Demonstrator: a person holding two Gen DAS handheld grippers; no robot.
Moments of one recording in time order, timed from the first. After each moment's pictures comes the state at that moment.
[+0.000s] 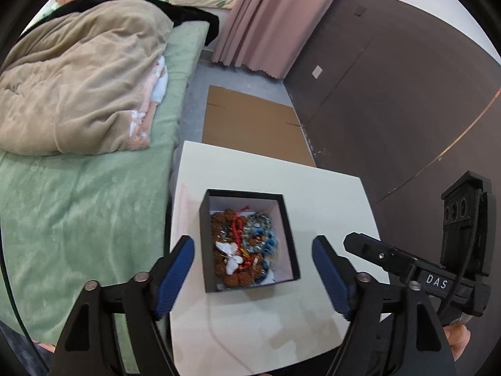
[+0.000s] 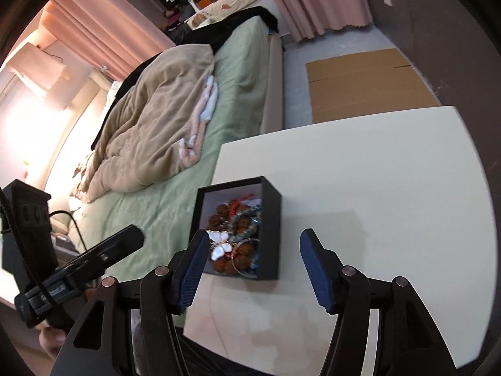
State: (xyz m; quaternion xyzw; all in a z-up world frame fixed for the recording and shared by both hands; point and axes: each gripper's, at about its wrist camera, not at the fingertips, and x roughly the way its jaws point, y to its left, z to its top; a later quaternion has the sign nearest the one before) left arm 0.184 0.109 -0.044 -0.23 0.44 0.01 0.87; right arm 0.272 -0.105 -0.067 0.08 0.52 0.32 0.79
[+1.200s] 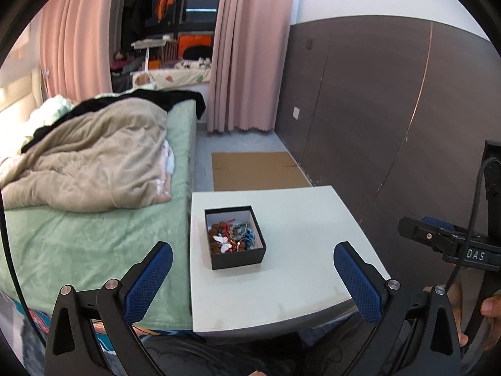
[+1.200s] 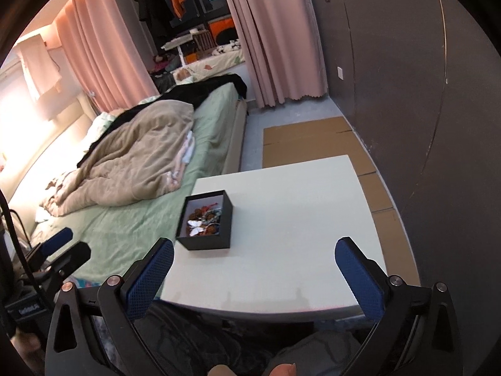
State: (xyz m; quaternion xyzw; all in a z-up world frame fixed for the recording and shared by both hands) left arm 0.041 0.015 0.055 -0.08 0.32 0.04 0.94; right arm 0.126 -0.207 0.041 0.03 0.38 0.24 0.89
